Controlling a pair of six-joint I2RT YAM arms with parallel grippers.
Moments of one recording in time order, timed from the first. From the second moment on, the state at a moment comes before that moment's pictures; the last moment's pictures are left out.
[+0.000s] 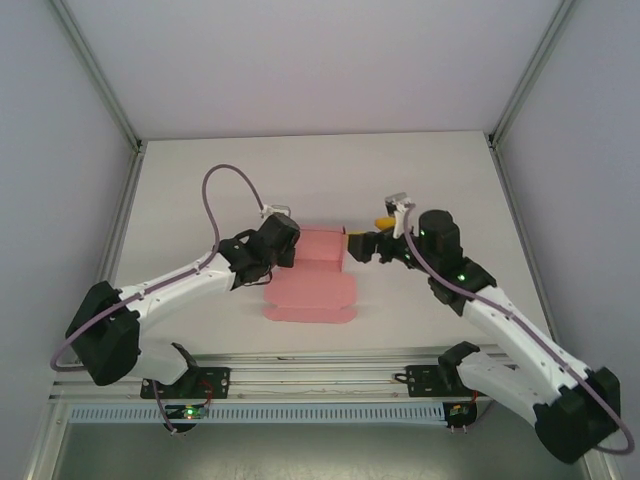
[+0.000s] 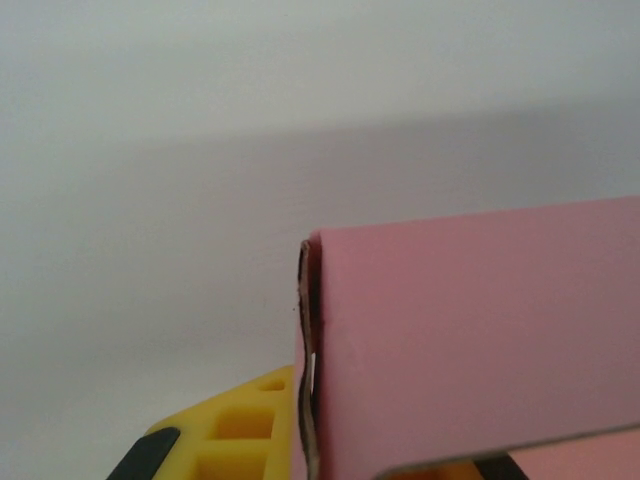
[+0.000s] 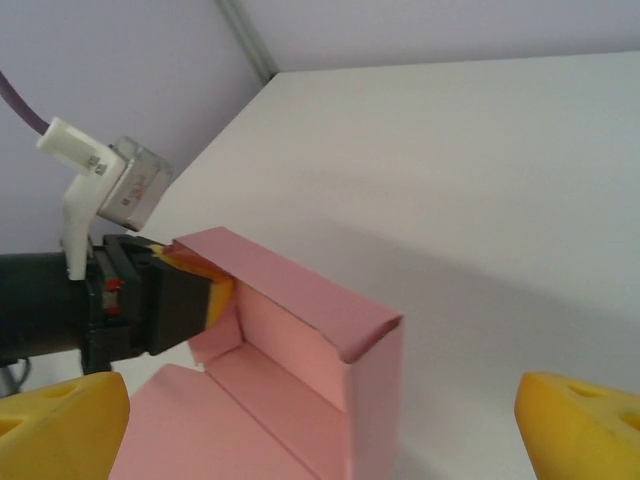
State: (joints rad) left arm -0.73 1.40 0.96 -0.45 -0.29 -0.48; right arm 0.47 0.89 0.67 -0.14 -0.32 0.34
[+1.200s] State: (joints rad) left arm -0.72 2.24 2.02 -1.26 -0.18 0.69; right arm 0.37 0.65 0.54 -0.36 -0.05 0.42
